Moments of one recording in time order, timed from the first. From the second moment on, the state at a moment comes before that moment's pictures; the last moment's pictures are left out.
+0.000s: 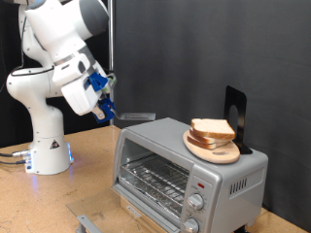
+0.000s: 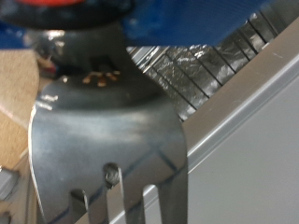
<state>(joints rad) -0.06 -0.41 -0.08 -2.50 0.49 2.18 -0.41</state>
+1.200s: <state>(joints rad) -0.06 -0.24 0.05 -2.32 0.40 2.17 -0.20</state>
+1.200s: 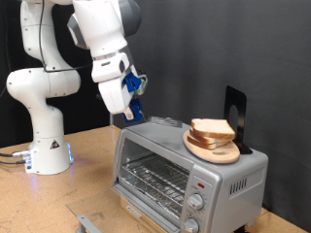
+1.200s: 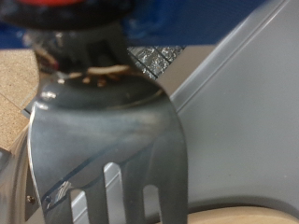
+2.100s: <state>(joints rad) -0.06 -0.18 0.09 -2.31 0.39 2.23 -0.17</state>
